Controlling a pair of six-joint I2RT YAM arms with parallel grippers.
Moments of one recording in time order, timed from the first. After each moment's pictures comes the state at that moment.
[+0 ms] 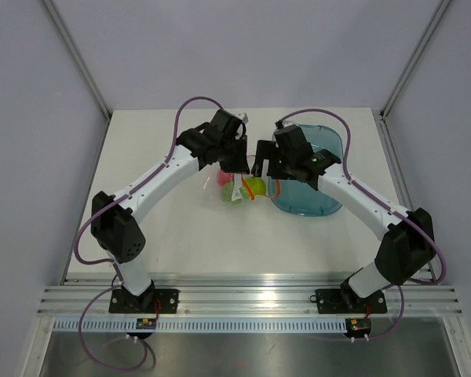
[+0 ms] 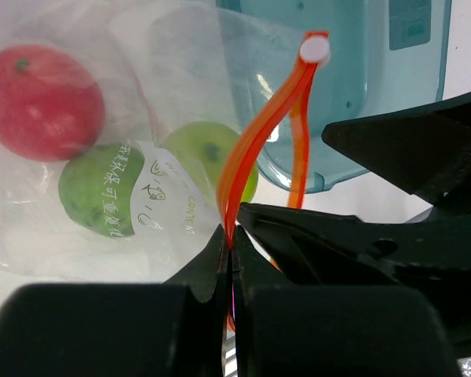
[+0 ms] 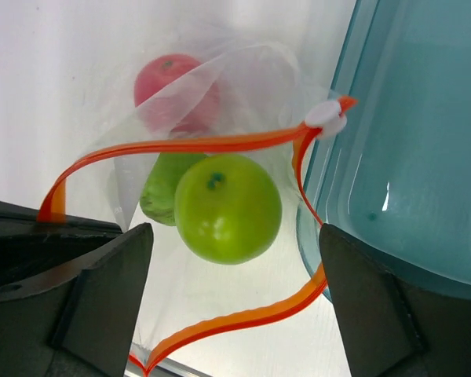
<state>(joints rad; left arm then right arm) -0.67 1.76 1.70 -0.81 0.12 -0.56 0.59 1.54 1.33 -0.53 0.05 0.55</state>
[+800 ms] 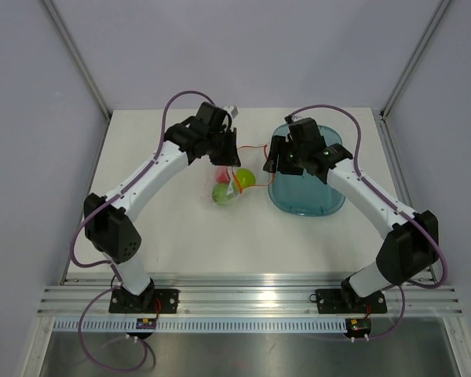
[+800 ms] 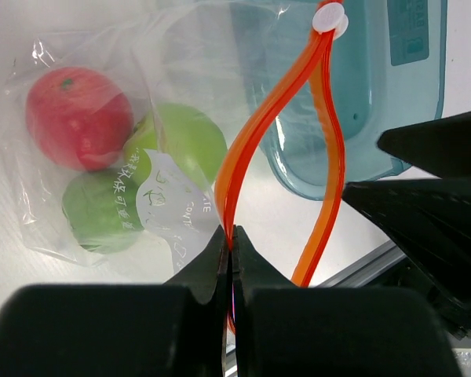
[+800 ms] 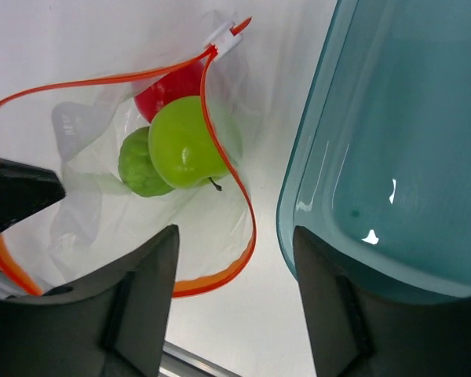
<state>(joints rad) -0.58 1.73 1.70 -0.80 0.19 -0.47 0.49 1.48 1.33 -0.57 -0.06 0.50</state>
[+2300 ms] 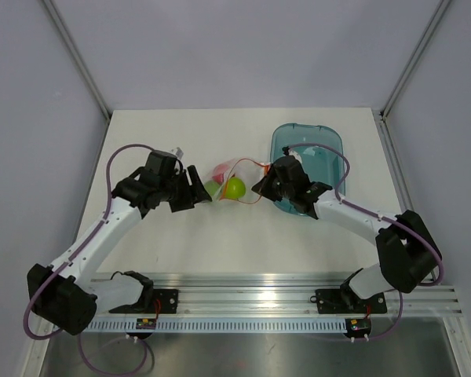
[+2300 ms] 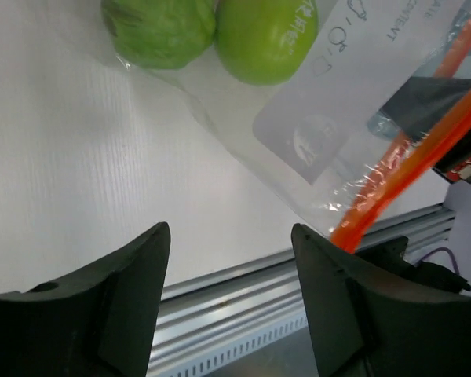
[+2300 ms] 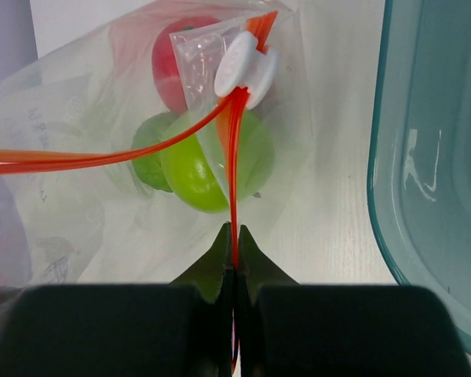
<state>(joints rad) -0.43 1.15 1.06 -0.78 0.20 -0.73 0.65 1.48 0.91 -0.04 0.03 0.95</state>
